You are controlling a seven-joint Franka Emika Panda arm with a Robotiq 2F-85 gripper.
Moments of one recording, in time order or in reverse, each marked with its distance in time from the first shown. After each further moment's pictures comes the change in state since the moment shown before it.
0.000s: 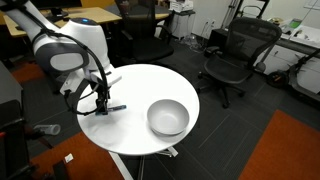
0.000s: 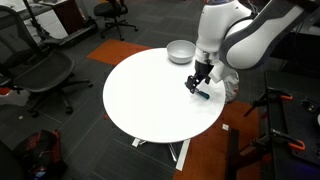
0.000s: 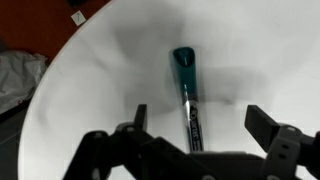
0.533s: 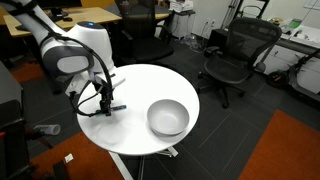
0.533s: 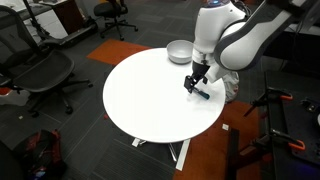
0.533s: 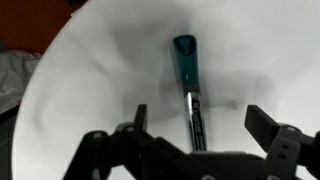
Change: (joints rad) arm 0.004 0.044 -0.011 0.041 0.008 0.000 0.000
